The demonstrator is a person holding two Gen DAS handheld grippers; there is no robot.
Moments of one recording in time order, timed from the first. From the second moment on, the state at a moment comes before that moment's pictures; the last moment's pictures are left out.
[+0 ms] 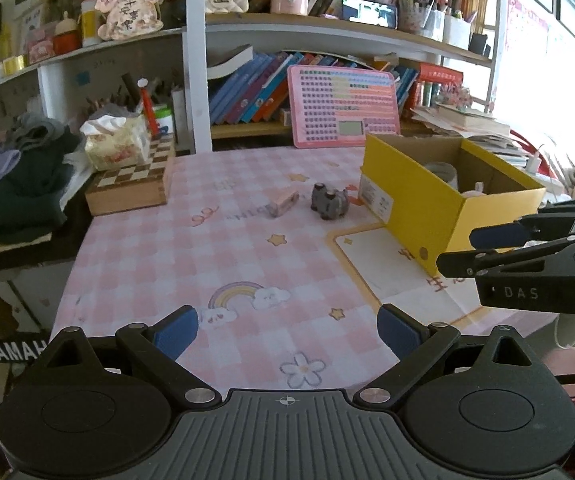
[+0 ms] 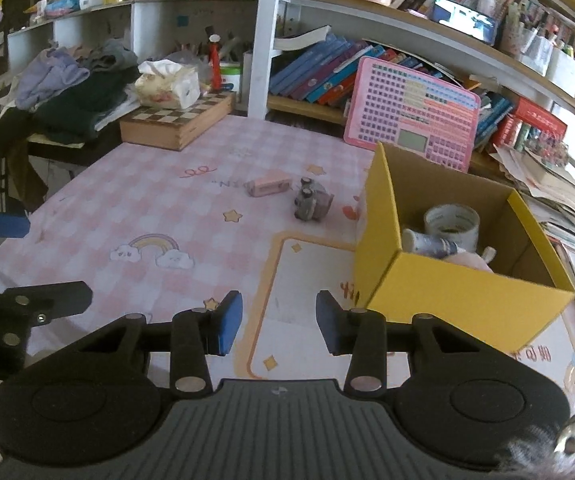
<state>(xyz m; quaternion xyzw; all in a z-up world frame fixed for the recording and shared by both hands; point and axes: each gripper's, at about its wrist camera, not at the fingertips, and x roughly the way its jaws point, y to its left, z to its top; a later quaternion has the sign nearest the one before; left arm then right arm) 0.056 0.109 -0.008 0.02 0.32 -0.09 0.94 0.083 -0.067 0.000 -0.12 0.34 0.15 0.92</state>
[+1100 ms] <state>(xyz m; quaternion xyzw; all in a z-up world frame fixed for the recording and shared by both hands) 0.253 0.105 -0.048 0.07 0.33 -0.12 0.93 0.317 -0.027 -0.009 -0.07 0.42 0.13 0.89</state>
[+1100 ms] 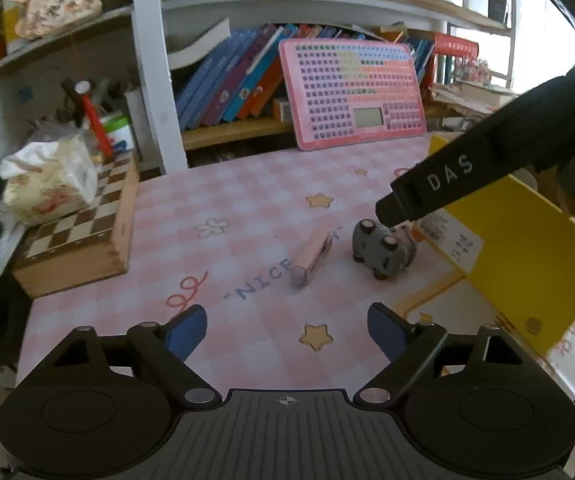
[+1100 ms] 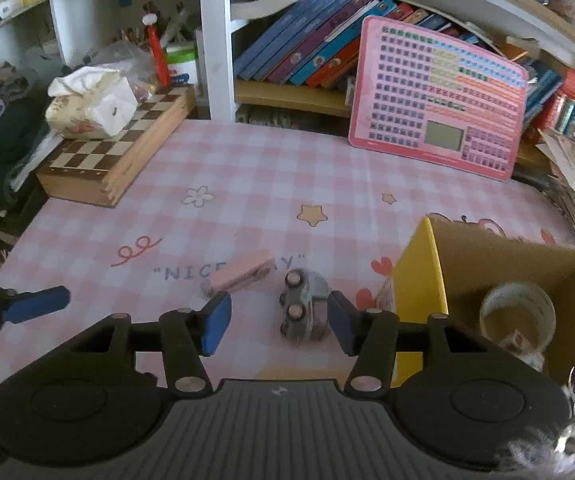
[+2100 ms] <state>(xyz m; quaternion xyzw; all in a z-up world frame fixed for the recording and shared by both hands) 0.366 0.070 -0.095 0.10 0.37 -0.20 0.90 0.399 -0.022 -0.075 -0.08 0.53 0.10 0.84</state>
